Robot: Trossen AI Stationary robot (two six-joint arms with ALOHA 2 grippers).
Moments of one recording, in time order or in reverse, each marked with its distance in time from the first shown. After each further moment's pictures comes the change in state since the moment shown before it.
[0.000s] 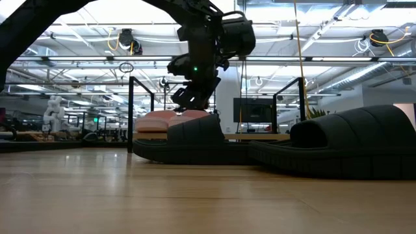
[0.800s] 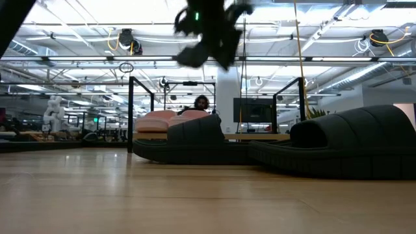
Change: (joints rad) left arm -0.250 -0.102 0.014 0.110 0.032 0.221; right arm 0.000 0.000 0.000 0.000 0.005 0.018
